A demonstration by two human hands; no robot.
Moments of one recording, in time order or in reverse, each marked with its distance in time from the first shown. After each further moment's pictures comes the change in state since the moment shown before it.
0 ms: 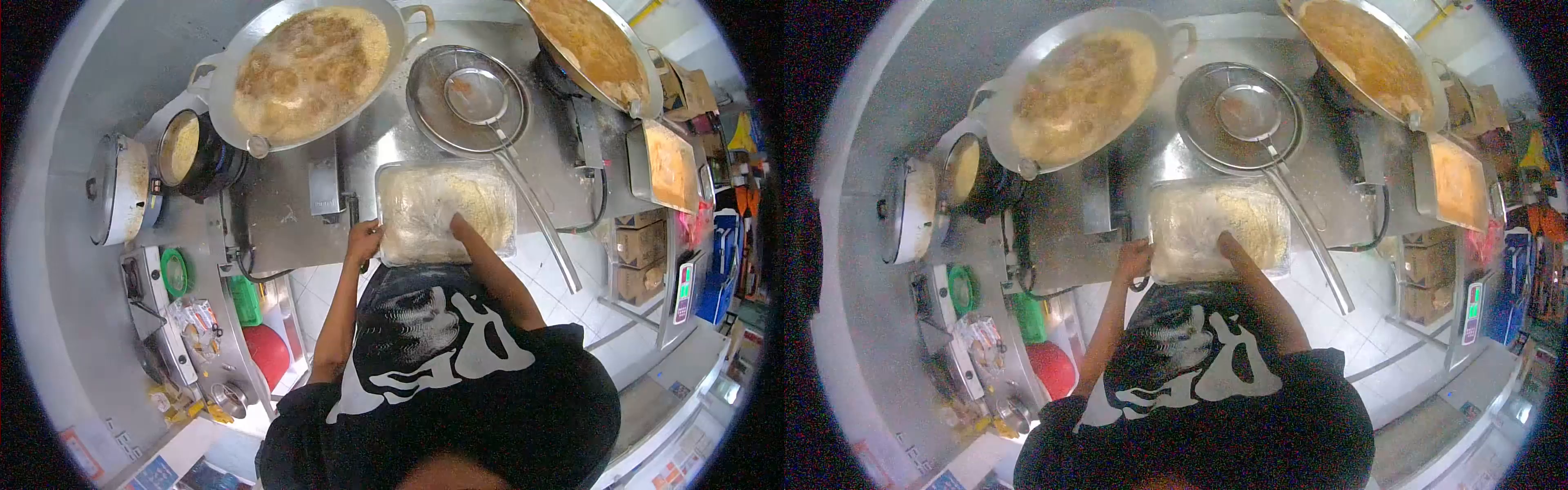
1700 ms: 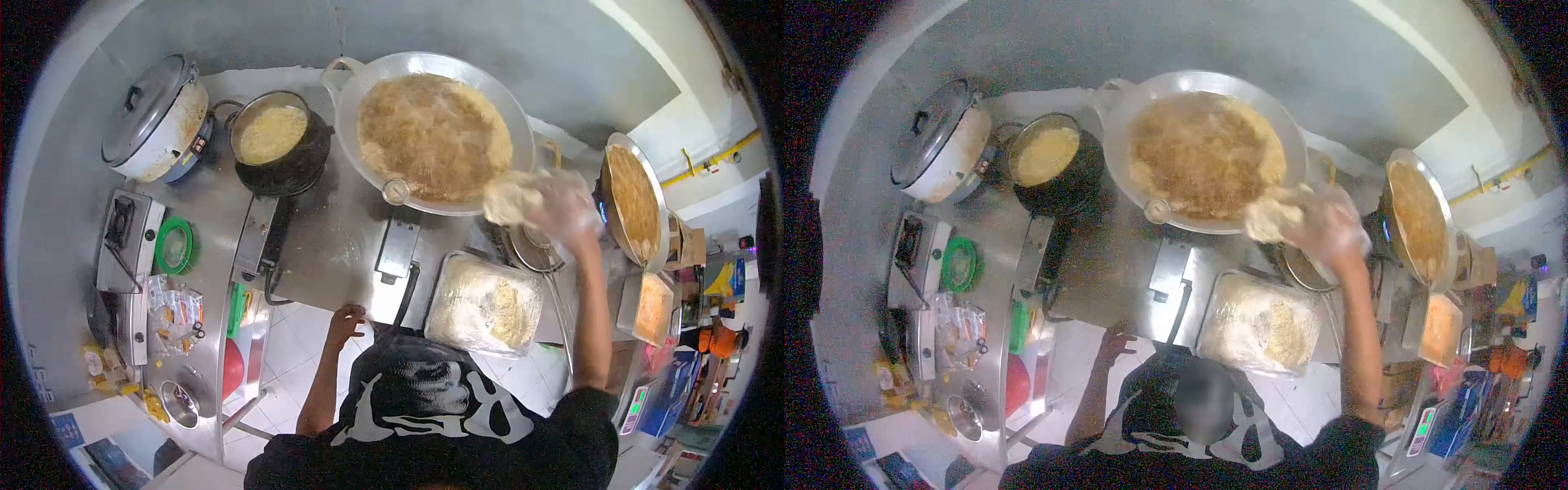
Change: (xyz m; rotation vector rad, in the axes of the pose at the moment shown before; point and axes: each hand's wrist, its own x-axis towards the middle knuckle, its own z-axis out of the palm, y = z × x) left_hand -0.095 -0.160 -0.103 -1.125 0.126 -0.285; right_hand -0.012 -0.437 -0.206 -1.013 0.596 -0.488
